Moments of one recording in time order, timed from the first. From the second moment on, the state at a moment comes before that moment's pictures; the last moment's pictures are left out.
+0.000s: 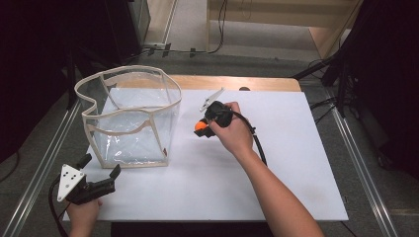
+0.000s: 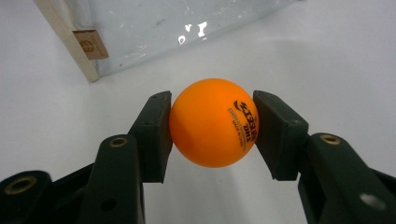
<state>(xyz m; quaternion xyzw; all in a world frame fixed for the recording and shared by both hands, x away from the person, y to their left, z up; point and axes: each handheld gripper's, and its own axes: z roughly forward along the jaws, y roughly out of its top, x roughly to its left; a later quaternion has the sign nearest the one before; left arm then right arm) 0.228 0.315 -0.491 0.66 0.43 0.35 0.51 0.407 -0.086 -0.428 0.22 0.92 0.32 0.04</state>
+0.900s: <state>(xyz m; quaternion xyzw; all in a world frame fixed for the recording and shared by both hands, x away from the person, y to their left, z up) 0.229 0.316 -0.491 0.66 0.43 0.35 0.51 0.415 -0.074 -0.393 0.20 0.92 0.33 0.04</state>
